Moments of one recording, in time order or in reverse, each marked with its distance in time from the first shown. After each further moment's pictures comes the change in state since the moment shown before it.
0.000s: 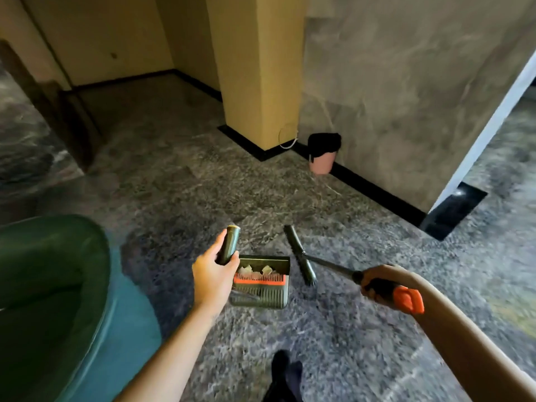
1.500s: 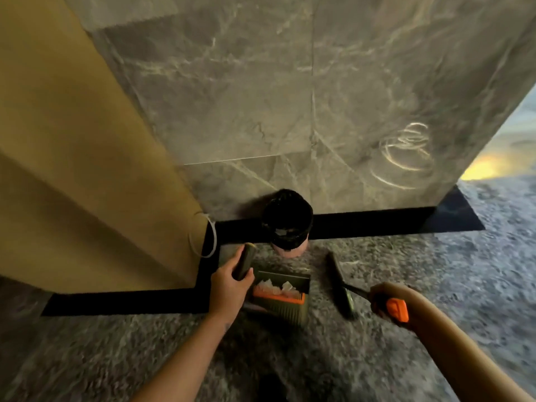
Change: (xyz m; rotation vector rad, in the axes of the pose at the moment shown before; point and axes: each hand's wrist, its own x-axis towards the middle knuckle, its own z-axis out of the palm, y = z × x) left_hand 1.264 0.032 0.631 0.171 -1.105 0.325; right_hand 0.875 -0.747 0.049 0.769 0.643 0.328
